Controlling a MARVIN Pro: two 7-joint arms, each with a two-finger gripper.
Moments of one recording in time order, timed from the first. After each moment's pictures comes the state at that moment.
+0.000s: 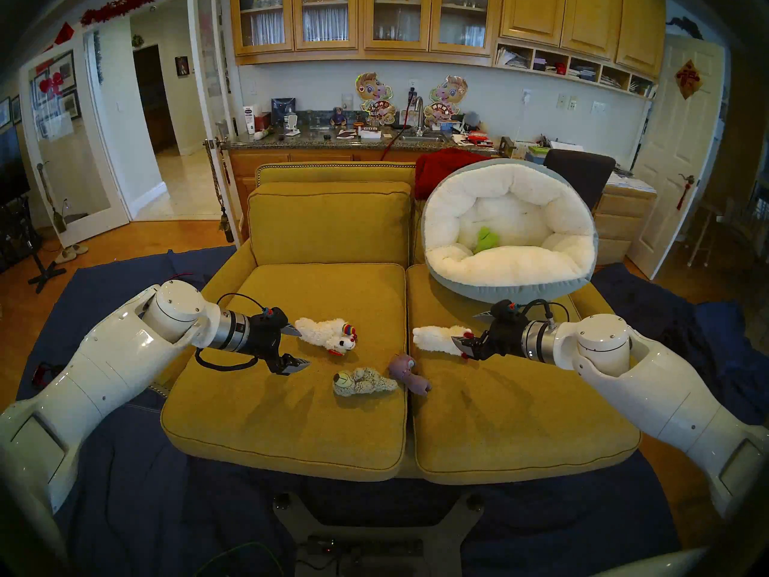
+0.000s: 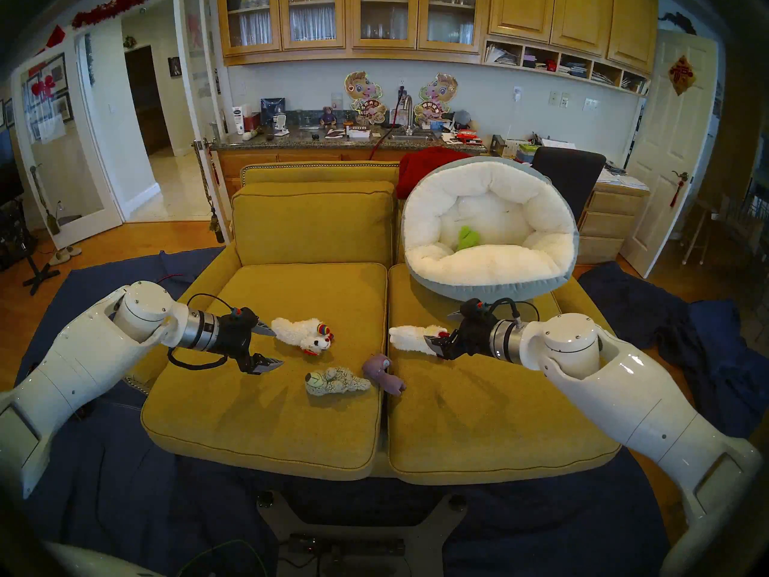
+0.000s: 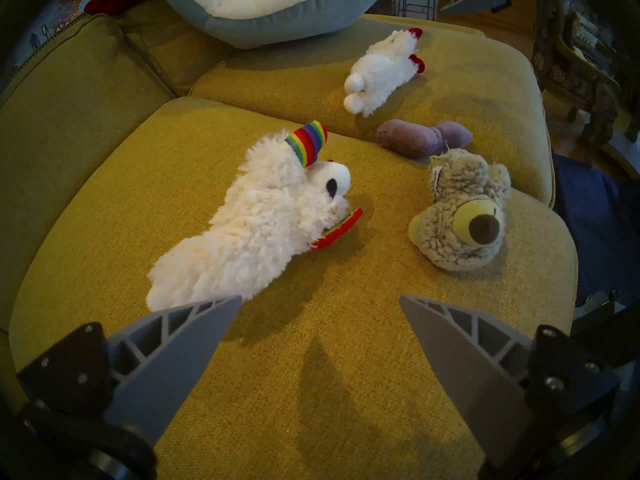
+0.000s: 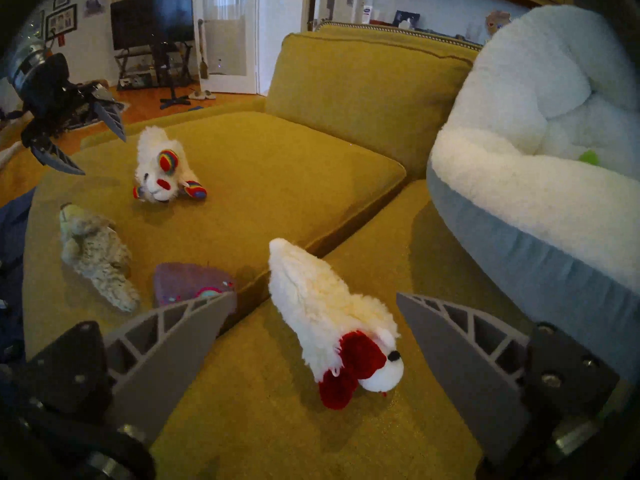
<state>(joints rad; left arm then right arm) 1.11 -0.70 -0.98 -1.34 -0.27 0.25 -0.93 -1.34 -0.64 1.02 -1.60 0.64 0.30 0.37</state>
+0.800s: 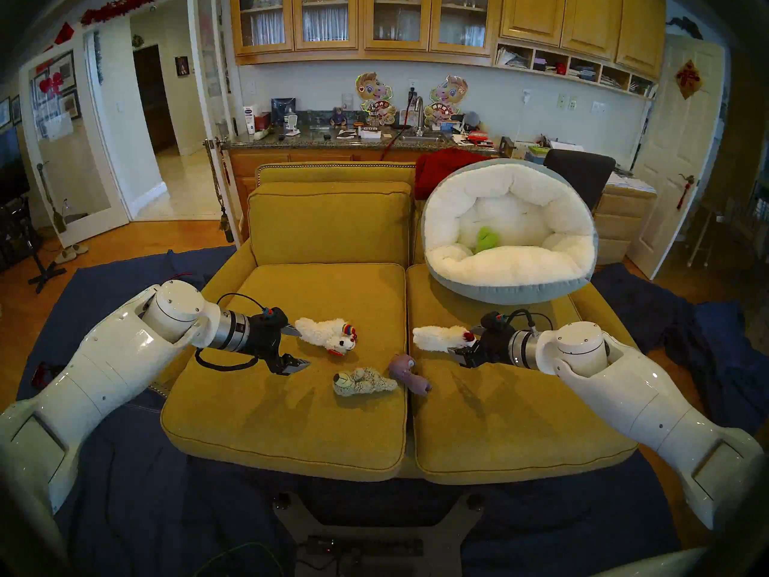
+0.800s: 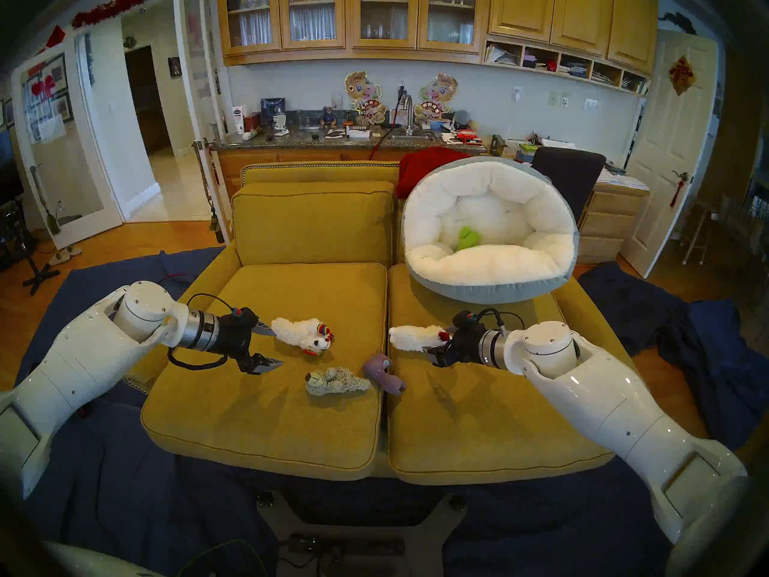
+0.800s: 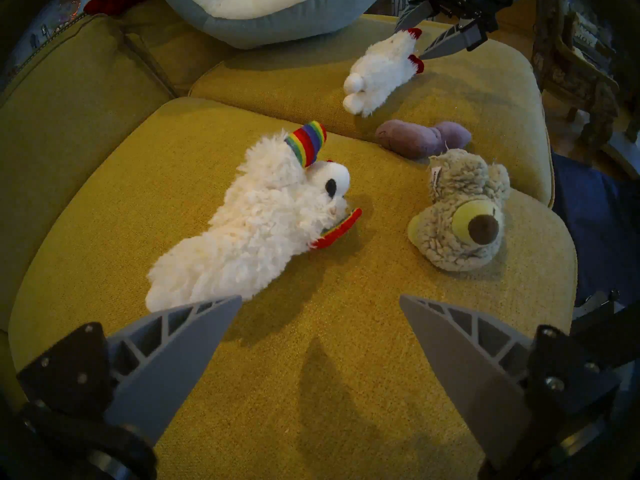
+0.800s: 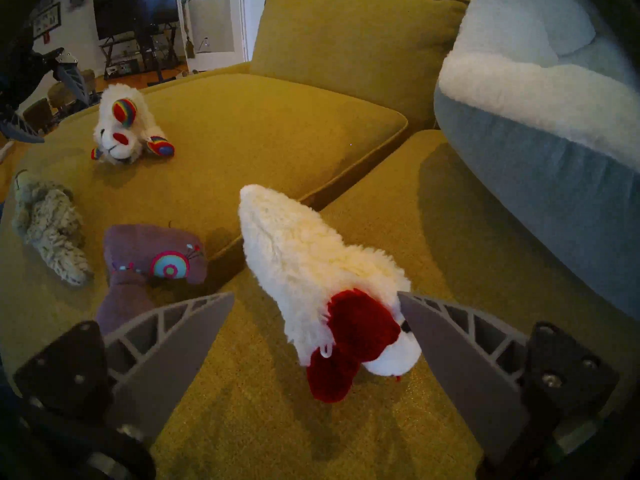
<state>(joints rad) 1.11 -0.70 -0.98 -1.34 -0.27 0.25 -0.93 -1.25 -0.77 0.95 -1.39 0.57 0.30 0.44</state>
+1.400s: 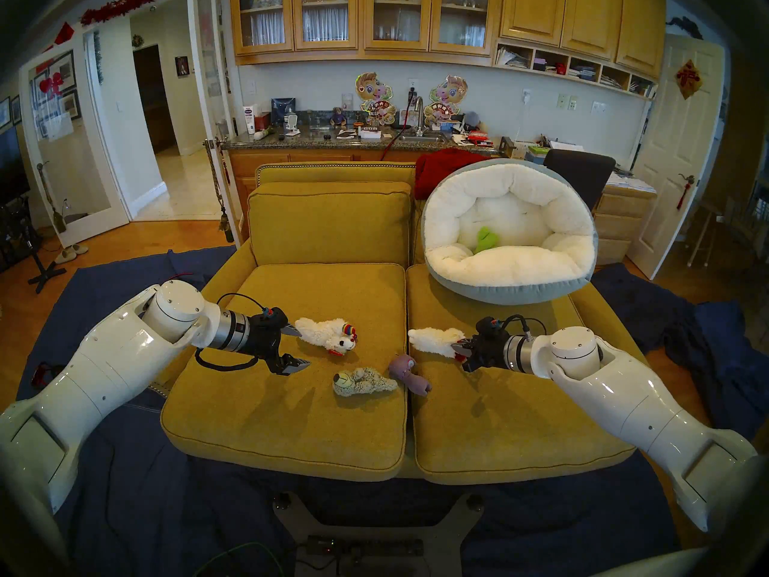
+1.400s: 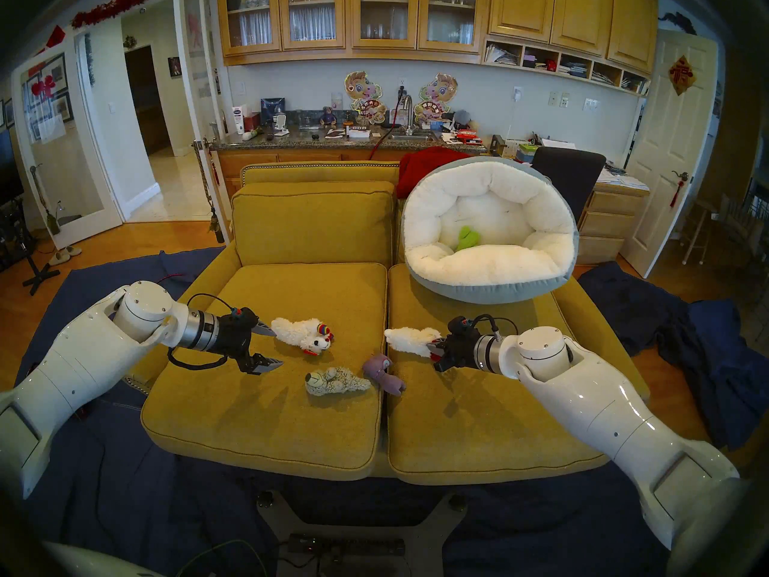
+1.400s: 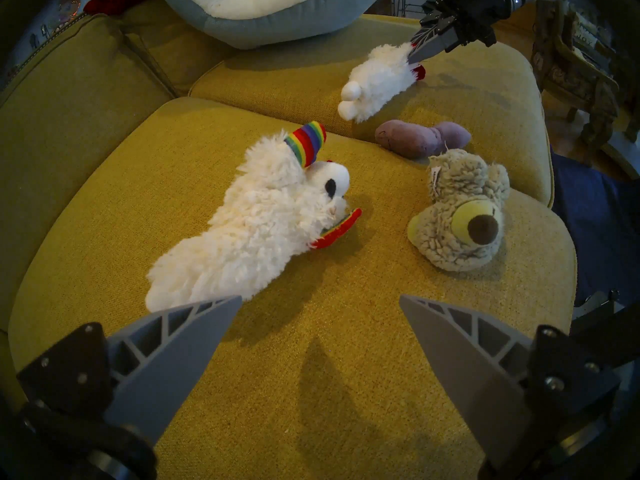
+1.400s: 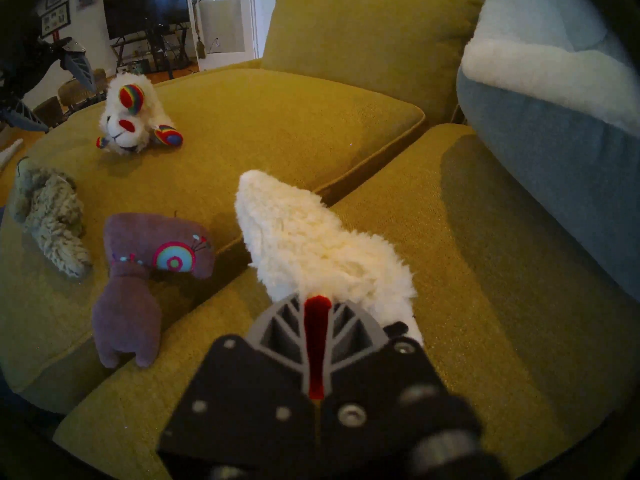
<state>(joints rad) 1.11 -0.70 -0.98 -1.34 -0.27 0.25 -0.93 -1.24 -0.79 0.95 -1.36 0.54 0.25 0.48</state>
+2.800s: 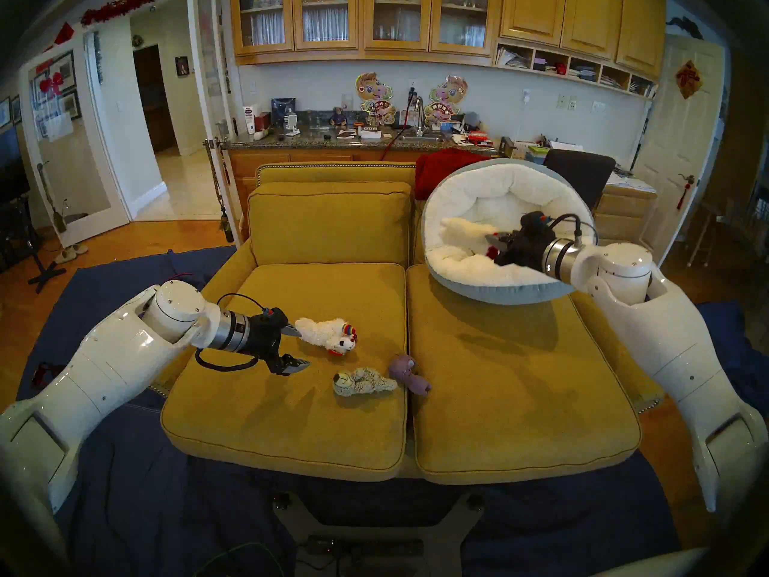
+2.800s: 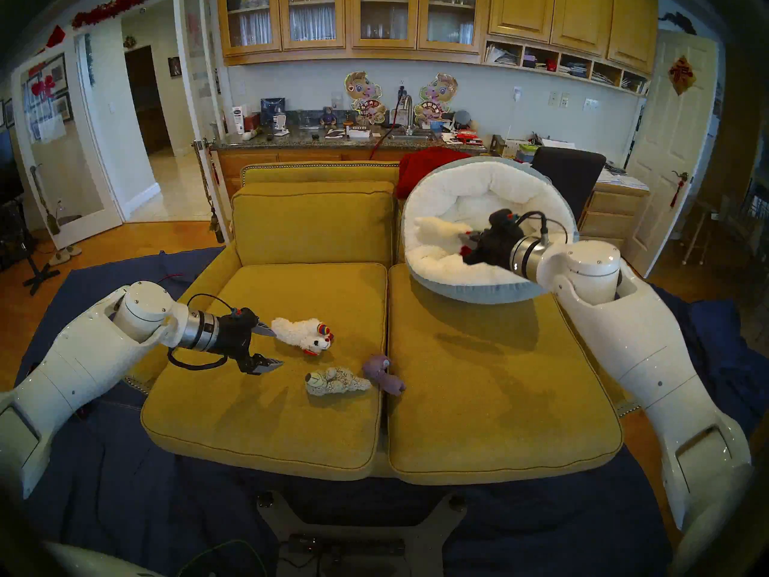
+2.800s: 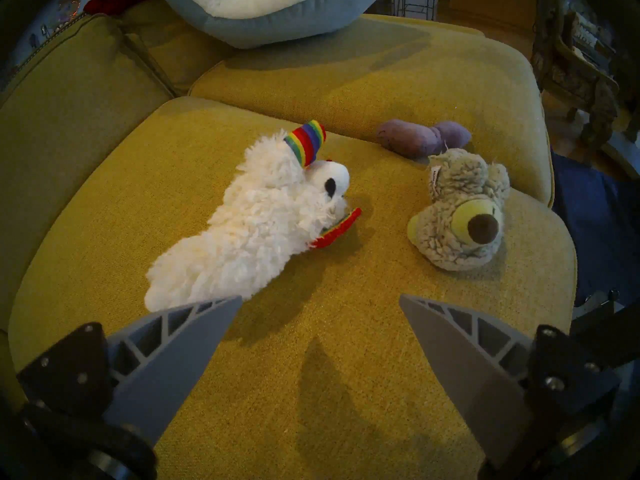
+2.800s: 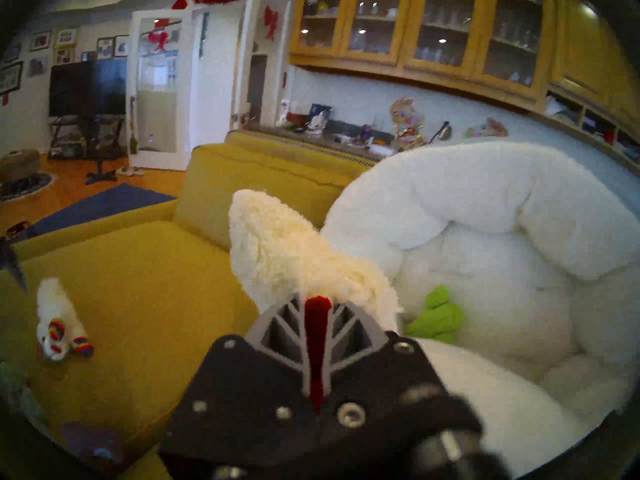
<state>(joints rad) 1.11 -0.70 -0.98 -1.34 -0.27 0.25 -0.93 -1.12 -0.77 1.25 -1.52 0.61 0.36 0.31</state>
